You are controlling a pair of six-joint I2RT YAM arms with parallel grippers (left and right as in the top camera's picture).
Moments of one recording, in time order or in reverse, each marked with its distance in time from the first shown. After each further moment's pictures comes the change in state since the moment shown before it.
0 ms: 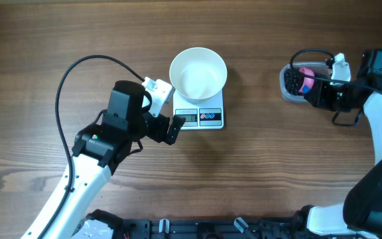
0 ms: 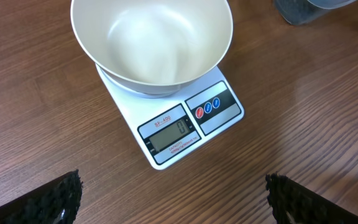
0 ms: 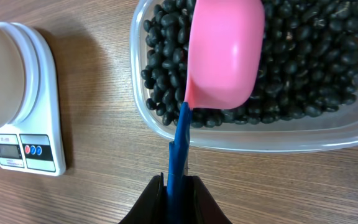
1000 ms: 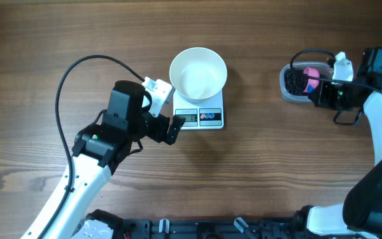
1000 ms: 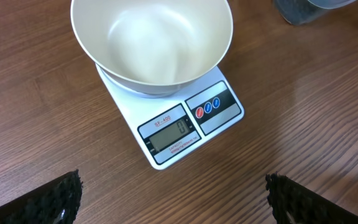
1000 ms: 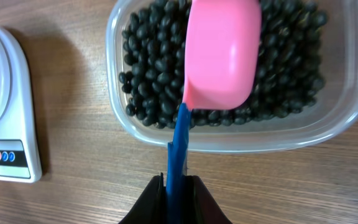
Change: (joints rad) left arm 0.000 0.000 0.000 0.000 0.000 0.000; right arm 0.012 -0.002 0.004 0.008 0.081 -0.008
